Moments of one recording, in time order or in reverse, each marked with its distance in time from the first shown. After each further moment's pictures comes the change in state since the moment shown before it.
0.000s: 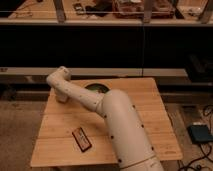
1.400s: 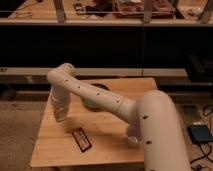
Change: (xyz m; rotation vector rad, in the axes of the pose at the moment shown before) arm -0.165 -0.025 -0.159 0.235 -0.402 -0.126
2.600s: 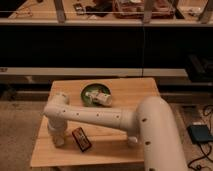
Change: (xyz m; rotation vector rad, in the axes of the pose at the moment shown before) arm -0.089 -0.014 0.109 -0.023 -0.028 -0.112
